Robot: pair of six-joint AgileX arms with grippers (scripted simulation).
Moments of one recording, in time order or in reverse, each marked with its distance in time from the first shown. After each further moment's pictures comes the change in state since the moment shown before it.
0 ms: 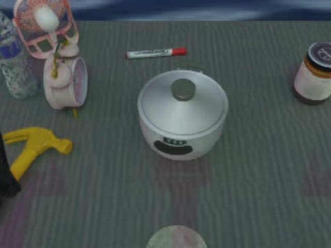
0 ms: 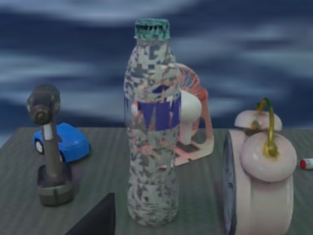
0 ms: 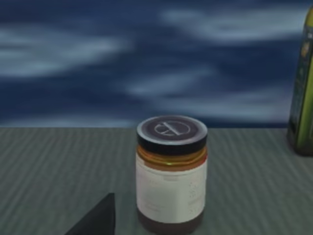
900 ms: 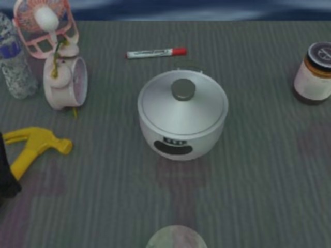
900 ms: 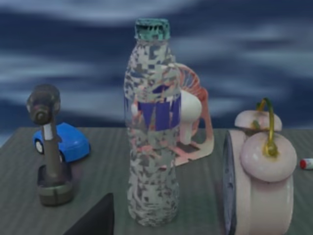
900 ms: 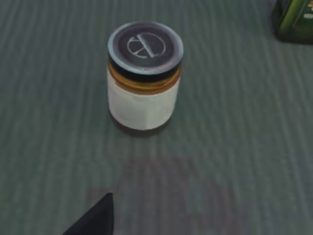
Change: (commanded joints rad) left arm 0.000 0.000 0.000 0.000 0.000 0.000; right arm -0.048 0.787 0.812 -0.591 0.015 -0.085
